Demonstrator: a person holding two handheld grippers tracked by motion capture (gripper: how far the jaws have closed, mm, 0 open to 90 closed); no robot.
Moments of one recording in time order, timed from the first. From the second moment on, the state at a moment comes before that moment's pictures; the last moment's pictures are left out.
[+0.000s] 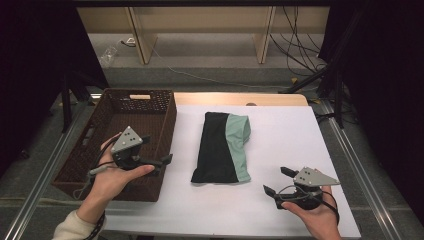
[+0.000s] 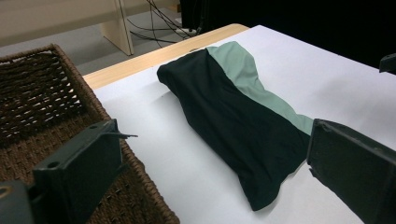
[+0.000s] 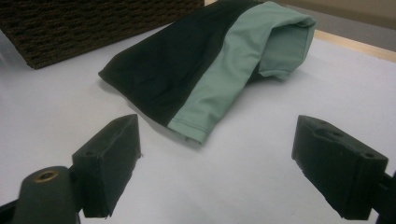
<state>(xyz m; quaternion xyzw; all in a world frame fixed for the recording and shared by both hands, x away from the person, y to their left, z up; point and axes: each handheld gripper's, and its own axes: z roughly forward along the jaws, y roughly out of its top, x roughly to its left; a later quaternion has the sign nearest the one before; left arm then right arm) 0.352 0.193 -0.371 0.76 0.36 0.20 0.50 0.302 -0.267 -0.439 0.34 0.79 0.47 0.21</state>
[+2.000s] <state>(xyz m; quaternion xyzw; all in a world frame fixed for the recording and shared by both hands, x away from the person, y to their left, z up) 0.370 0.122 -0.366 0.79 0.32 0.16 0.50 0.303 -0.268 -0.440 0.35 0.78 0.47 0.21</state>
